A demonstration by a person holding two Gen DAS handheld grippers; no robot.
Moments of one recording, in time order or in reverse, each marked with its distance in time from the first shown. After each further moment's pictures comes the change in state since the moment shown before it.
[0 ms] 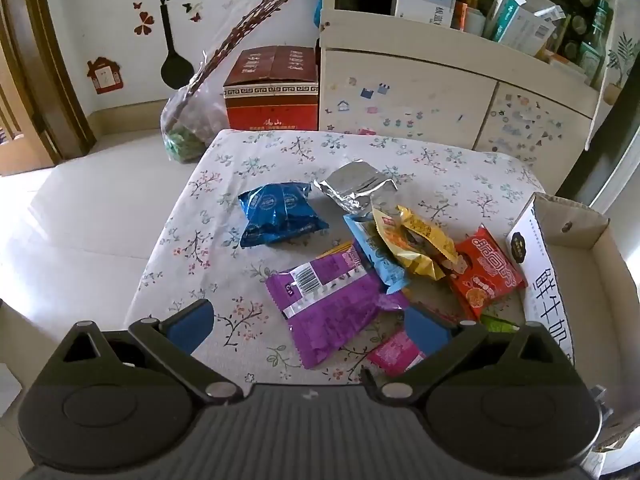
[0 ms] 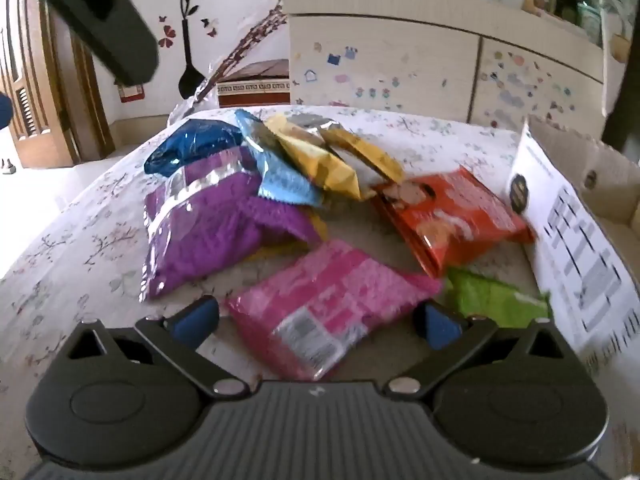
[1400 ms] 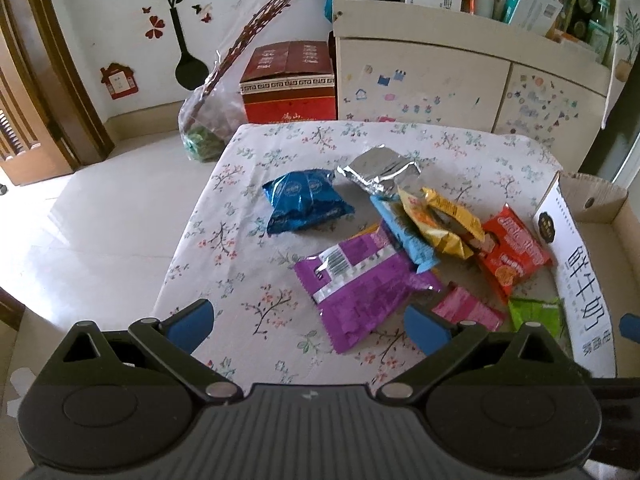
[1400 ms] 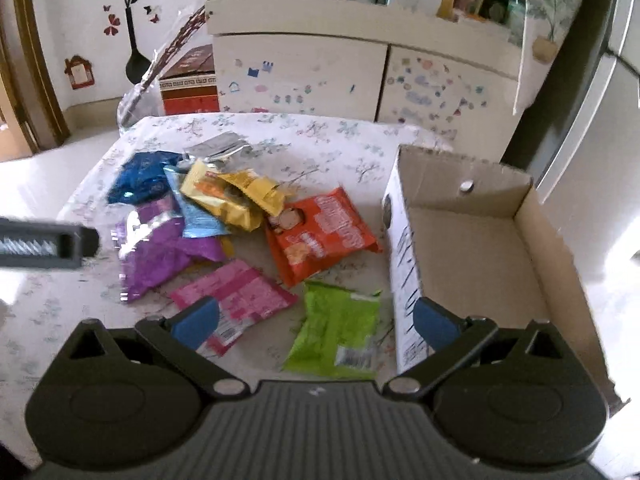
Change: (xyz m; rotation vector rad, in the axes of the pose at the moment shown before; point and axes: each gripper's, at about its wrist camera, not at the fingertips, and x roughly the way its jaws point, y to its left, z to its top) left arm 0.000 0.006 -0.015 0.041 0.007 0.081; right arm -0.102 -0.053 0.062 0.119 0.179 -0.080
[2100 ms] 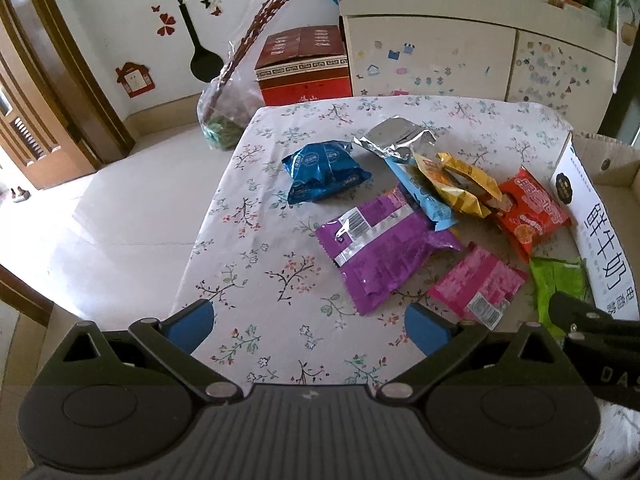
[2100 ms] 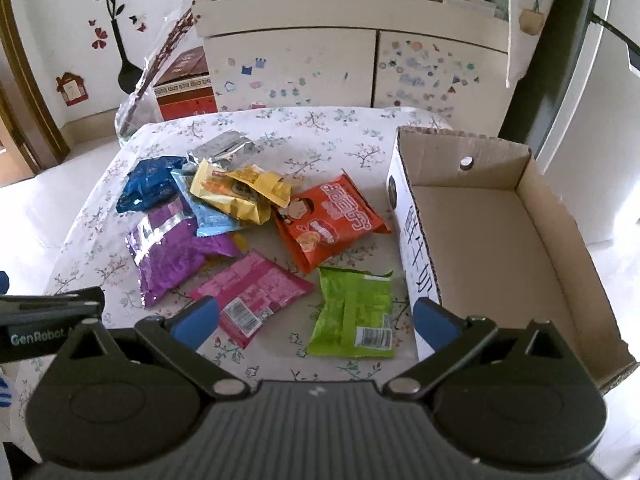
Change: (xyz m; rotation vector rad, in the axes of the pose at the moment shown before) left arm -0.006 -0.006 -0.020 0.053 0.038 0.087; right arm -0.002 0.008 -0.007 0.043 -0.001 -0.056
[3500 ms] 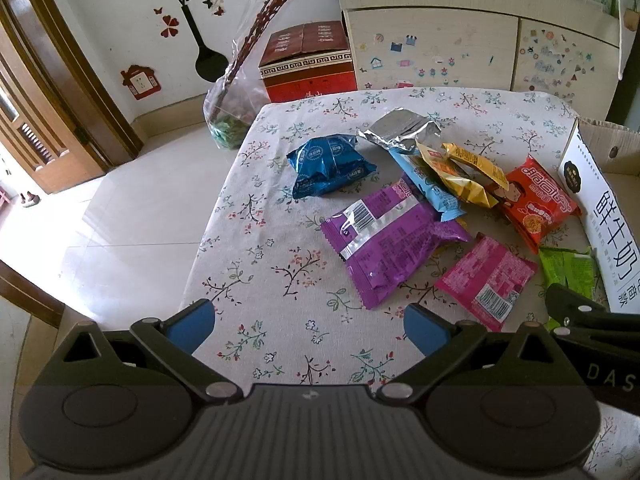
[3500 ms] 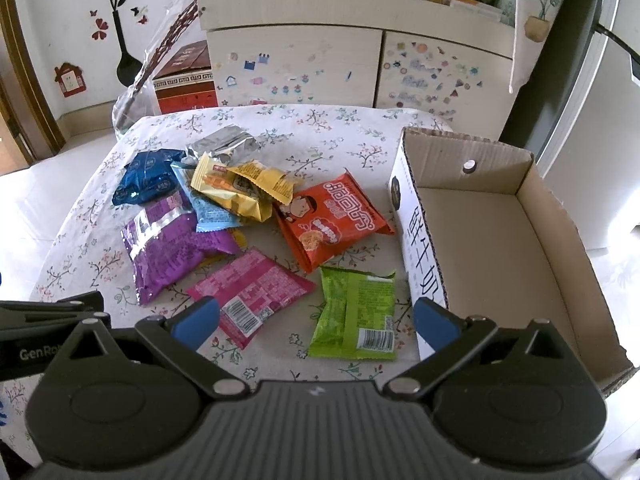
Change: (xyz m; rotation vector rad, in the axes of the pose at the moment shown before) left arm 0.002 -0.004 -0.003 0.020 0.006 0.039; right arm 0.005 0.008 -0.002 -0.020 -0.008 -0.015
